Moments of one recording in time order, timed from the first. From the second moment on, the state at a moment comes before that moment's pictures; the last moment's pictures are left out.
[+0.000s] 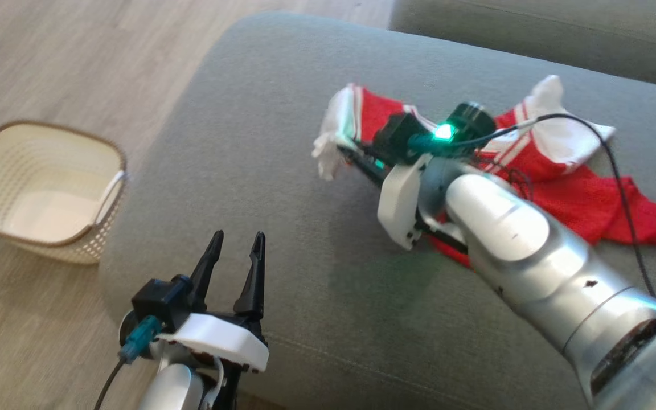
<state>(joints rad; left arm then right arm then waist) -0.08 0.05 -0.35 0.21 -0.34 0.00 -0.26 -0.95 -0.09 0.88 0.89 0.36 0.13 -0.12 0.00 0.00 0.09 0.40</state>
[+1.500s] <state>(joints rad) -0.04 0.05 -0.21 0.14 -0.30 0.00 -0.26 -0.29 -0.09 0.13 0.42 0.29 0.13 -0.24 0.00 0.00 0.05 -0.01</state>
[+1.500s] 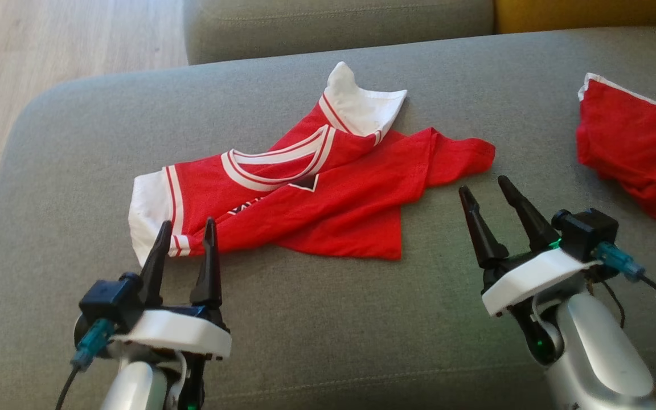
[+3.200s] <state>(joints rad) -0.07 0.05 -0.21 0.18 -0.27 0.00 -0.26 -0.42 -0.08 -0.31 0.89 0.18 0.13 -0.22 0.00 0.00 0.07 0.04</state>
